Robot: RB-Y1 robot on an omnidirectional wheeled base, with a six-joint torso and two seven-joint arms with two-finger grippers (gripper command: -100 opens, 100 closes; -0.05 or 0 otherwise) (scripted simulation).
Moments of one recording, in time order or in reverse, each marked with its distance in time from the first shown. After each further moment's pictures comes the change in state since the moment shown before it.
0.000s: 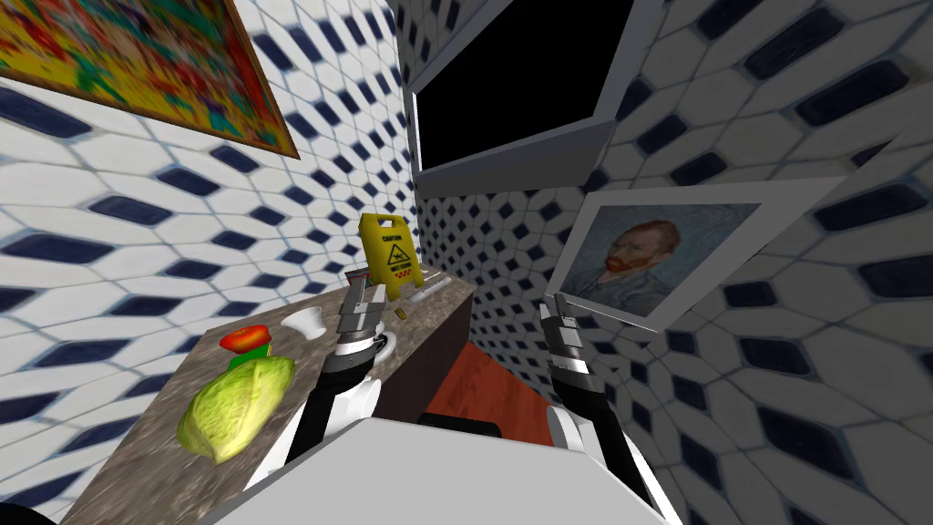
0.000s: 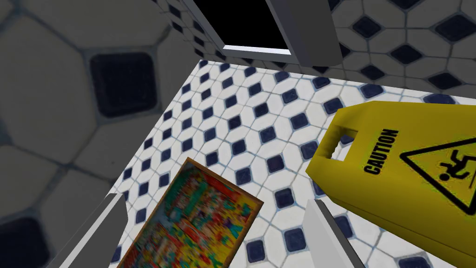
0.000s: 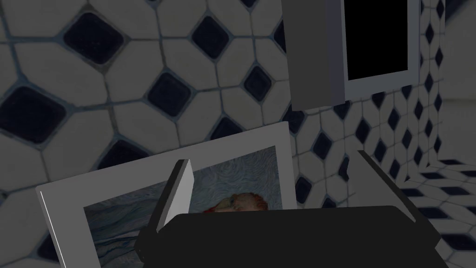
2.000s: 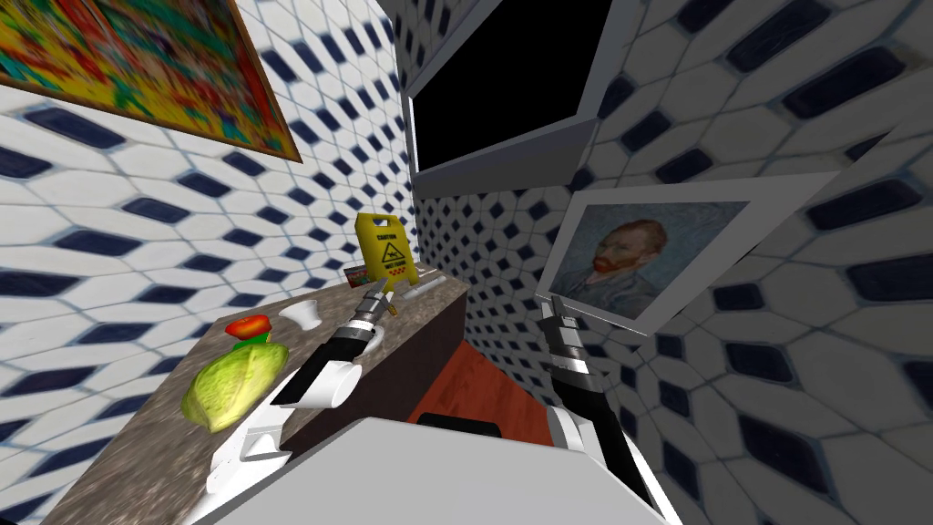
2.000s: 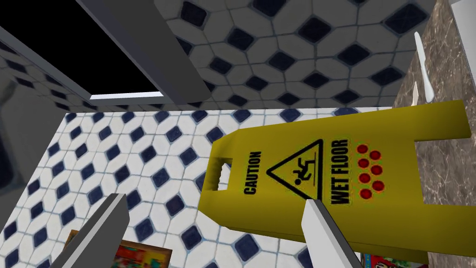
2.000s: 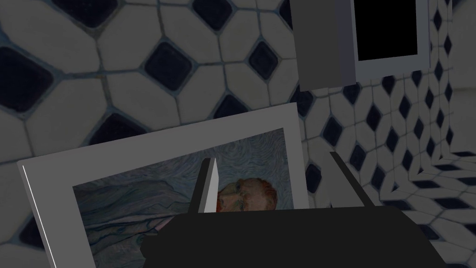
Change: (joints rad) left arm -0.104 0.334 0.080 0.064 0.292 0.522 -0.094; right arm 0.000 0.000 0.000 0.000 0.000 0.000 0.000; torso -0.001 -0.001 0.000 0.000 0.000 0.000
